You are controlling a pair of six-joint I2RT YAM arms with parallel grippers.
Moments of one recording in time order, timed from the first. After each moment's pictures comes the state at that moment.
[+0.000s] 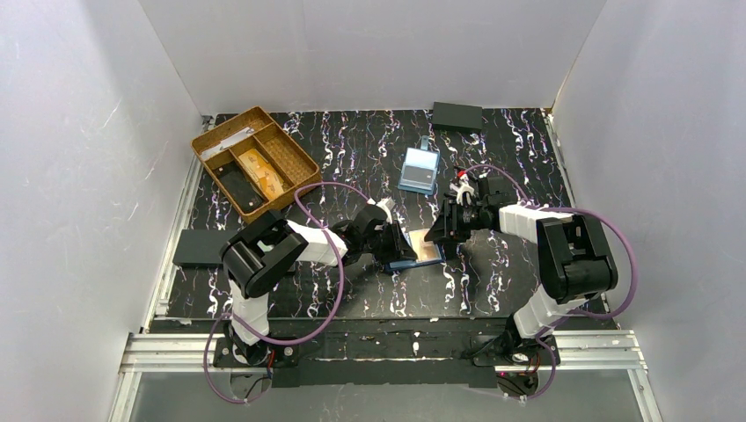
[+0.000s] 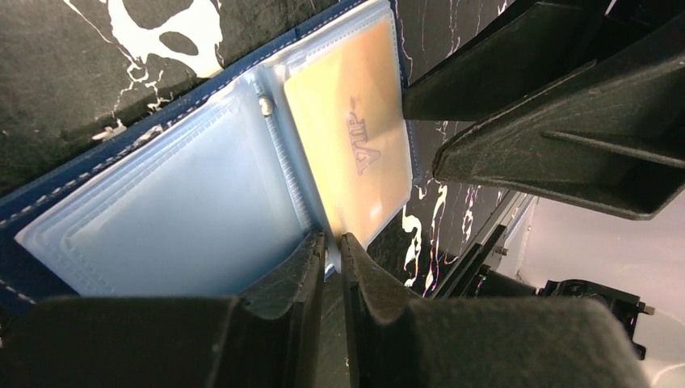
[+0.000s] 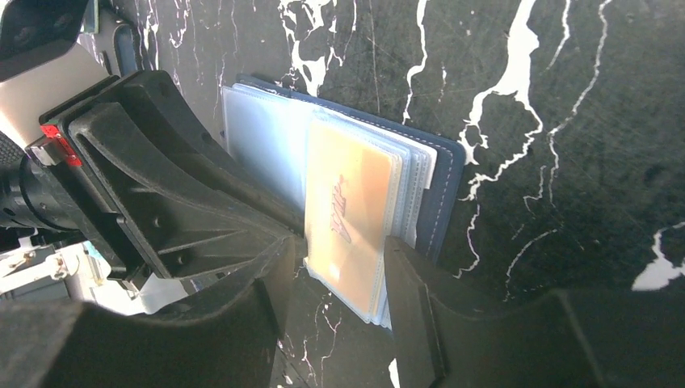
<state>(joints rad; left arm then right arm) -0.84 1.89 0.85 0.38 0.27 -0.99 0.21 1.64 0.77 -0.15 -0.79 0.29</state>
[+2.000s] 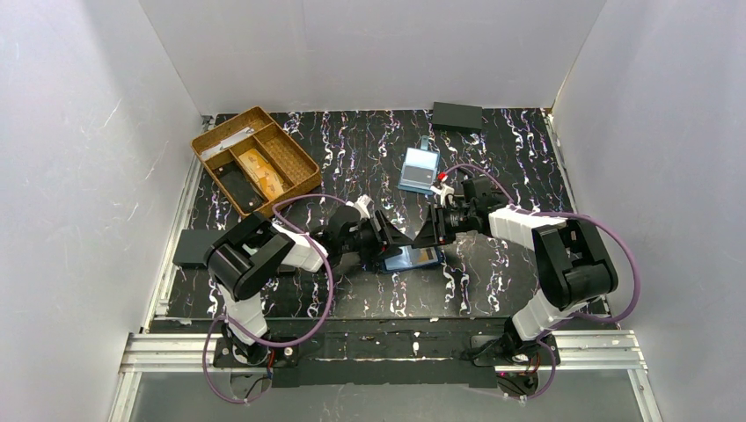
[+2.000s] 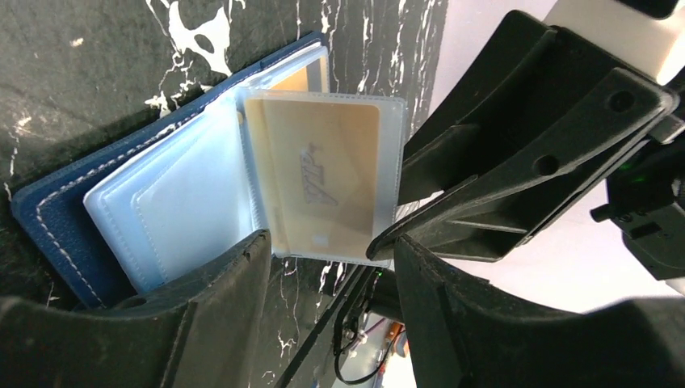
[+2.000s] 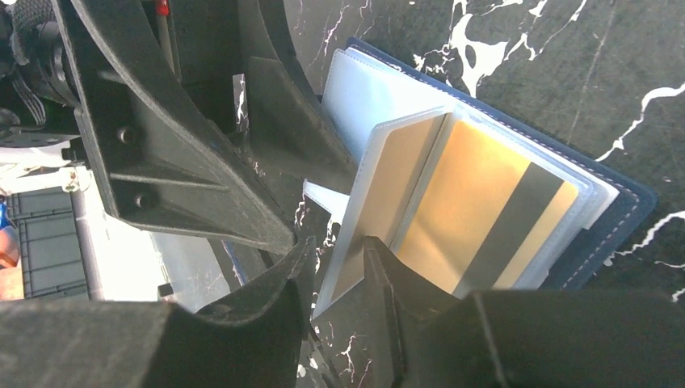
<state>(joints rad) -0.74 1.81 0.66 0.69 0.38 -1.25 0.33 1.61 0.76 -0.11 -0.92 0.28</state>
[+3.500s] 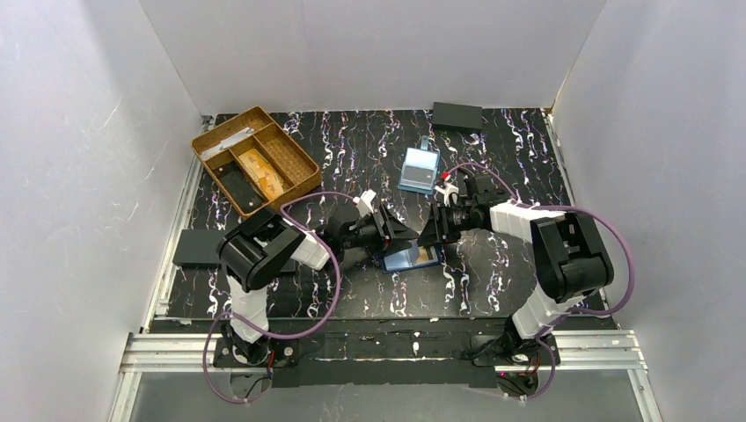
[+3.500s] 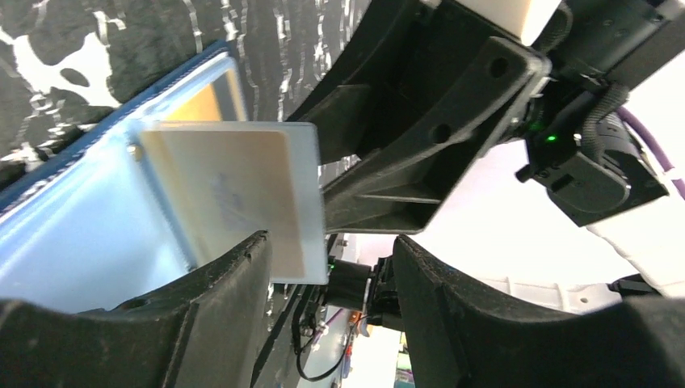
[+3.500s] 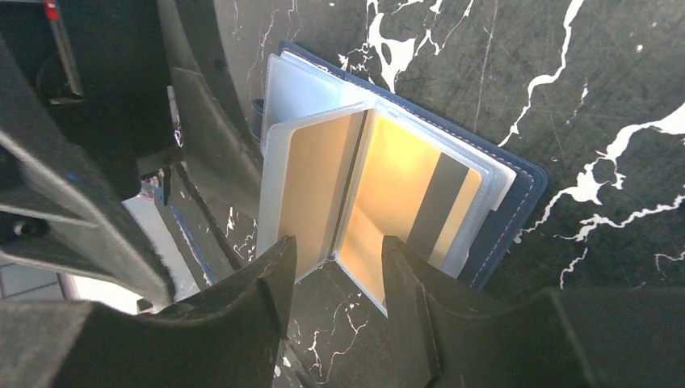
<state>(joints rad) -0.72 1.90 0.68 0.94 0.50 -1.35 0.29 1.65 0.81 -0.19 -0.85 0.21</state>
